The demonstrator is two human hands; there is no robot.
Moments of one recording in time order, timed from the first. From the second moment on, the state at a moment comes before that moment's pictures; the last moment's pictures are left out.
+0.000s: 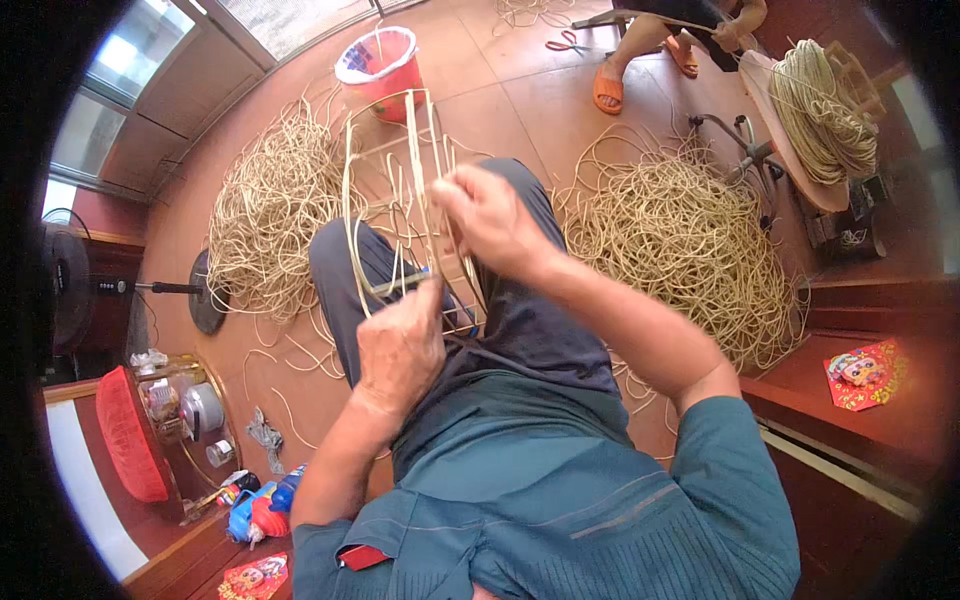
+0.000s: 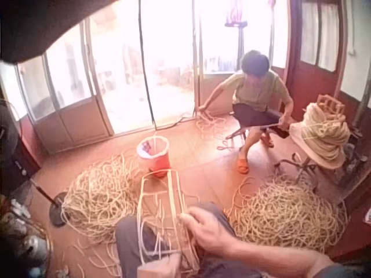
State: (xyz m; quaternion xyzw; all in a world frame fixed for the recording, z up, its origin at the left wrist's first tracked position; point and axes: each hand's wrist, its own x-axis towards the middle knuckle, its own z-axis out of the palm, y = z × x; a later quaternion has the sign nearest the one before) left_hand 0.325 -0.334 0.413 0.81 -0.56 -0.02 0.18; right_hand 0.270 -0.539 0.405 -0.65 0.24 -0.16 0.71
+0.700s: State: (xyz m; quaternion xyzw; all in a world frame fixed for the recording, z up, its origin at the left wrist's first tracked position) left_hand 0.309 -0.308 0.370 0.78 -0.55 0.09 0.28; right_hand 0.235 -0.525 0.396 -0.72 0.20 -0.23 0.63
